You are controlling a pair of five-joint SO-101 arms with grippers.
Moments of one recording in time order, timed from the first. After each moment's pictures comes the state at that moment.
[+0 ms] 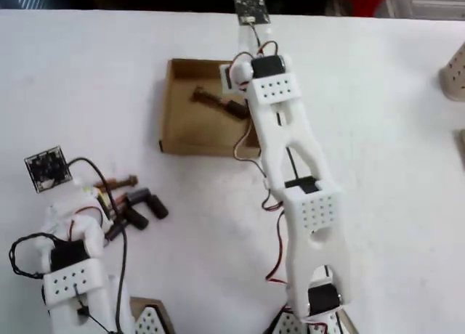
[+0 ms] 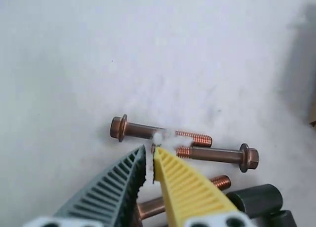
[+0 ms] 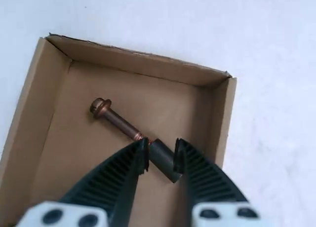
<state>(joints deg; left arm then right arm) -28.0 -68.9 88.7 35.9 3.9 -18.1 43.3 -50.3 70.2 -4.2</state>
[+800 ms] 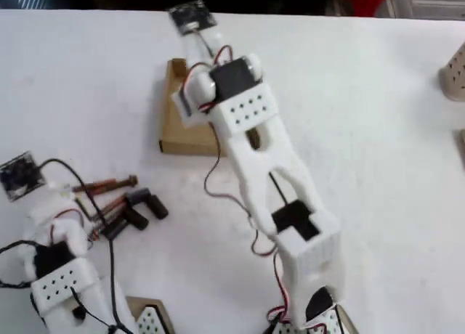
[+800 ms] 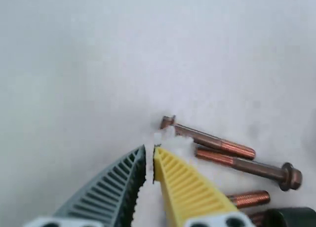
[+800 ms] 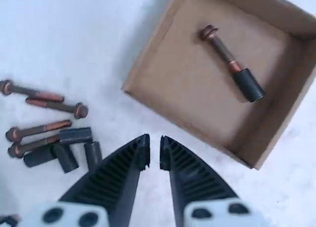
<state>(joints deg) -41.0 -68.9 83.8 41.8 3.7 -34.1 23.0 -47.9 98.3 -1.3</state>
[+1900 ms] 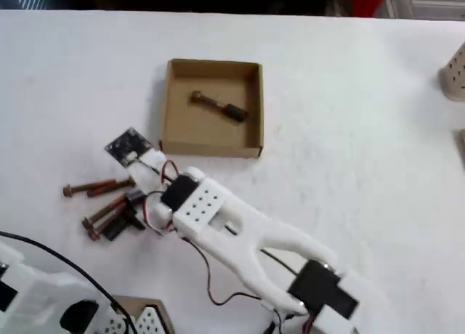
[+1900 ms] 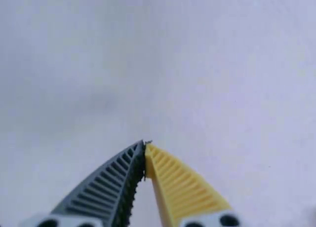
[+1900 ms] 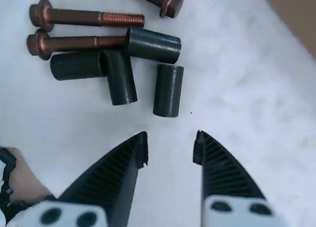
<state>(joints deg) -71.2 8.0 8.4 62.1 -8.9 -56.4 -0.8 20.4 60.8 -5.8</state>
